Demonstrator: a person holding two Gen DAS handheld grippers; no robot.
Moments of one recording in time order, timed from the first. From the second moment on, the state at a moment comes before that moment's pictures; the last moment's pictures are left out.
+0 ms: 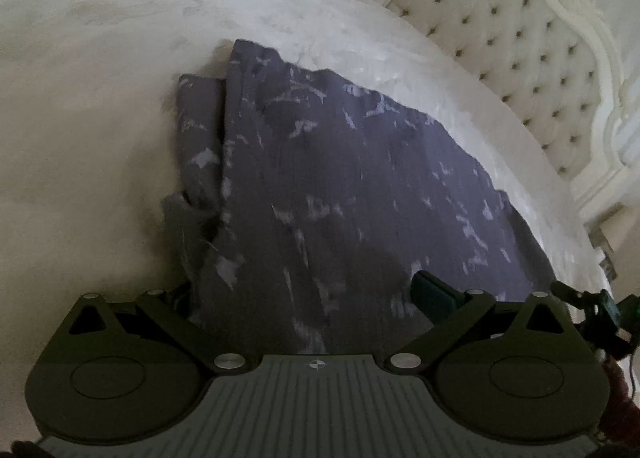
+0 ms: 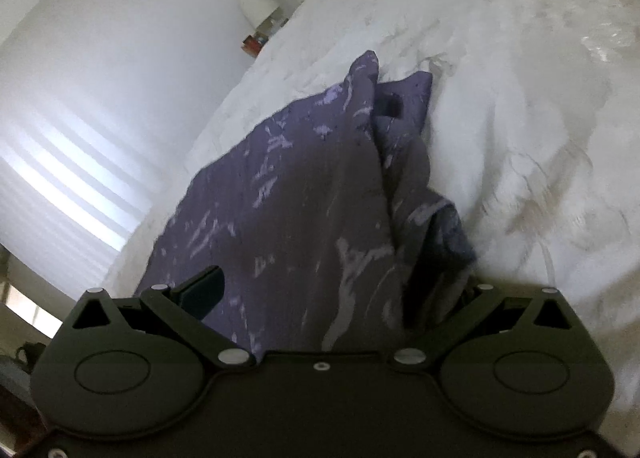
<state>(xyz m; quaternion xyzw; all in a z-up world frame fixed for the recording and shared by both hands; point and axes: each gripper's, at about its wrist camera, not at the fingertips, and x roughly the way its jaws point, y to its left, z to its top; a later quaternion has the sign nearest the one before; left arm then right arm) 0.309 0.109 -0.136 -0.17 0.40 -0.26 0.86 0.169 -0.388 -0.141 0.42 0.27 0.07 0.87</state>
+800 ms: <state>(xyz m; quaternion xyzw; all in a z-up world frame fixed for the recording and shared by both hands) 0.300 0.112 -0.099 -0.21 0.43 -0.27 0.83 0.170 -0.370 -0.096 0.36 0.33 0.04 0.87</state>
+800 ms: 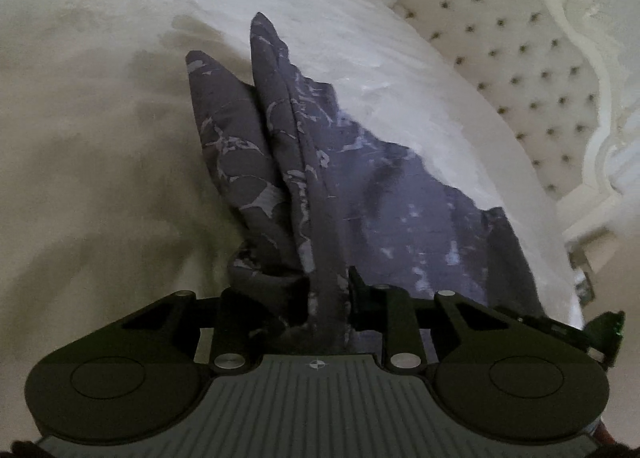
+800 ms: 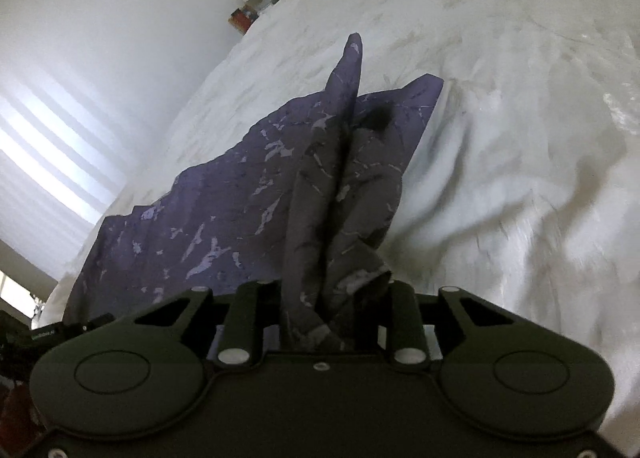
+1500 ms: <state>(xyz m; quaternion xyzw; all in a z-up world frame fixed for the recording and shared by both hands) 0.199 0.155 -0.141 -0.13 0.47 -0.22 0.85 0.031 -0.321 -0.099 0.29 0.45 0.07 0.85</state>
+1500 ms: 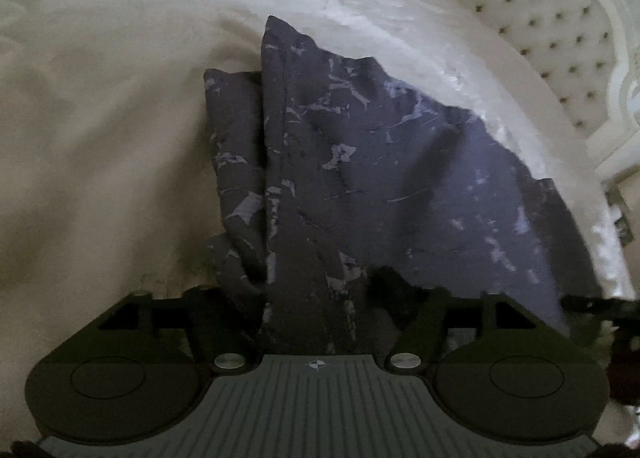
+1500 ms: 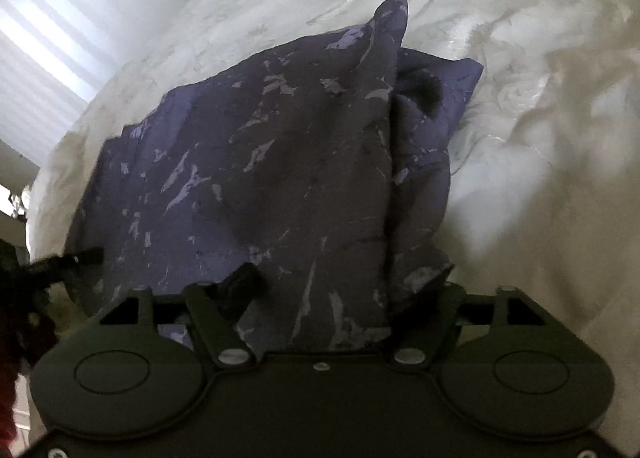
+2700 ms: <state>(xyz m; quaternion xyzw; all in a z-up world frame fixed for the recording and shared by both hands) 0.141 0.126 -0.099 -0.12 0.36 -0.13 0.92 0.034 -0.338 -0.126 0.37 0.35 0.07 0.86</state>
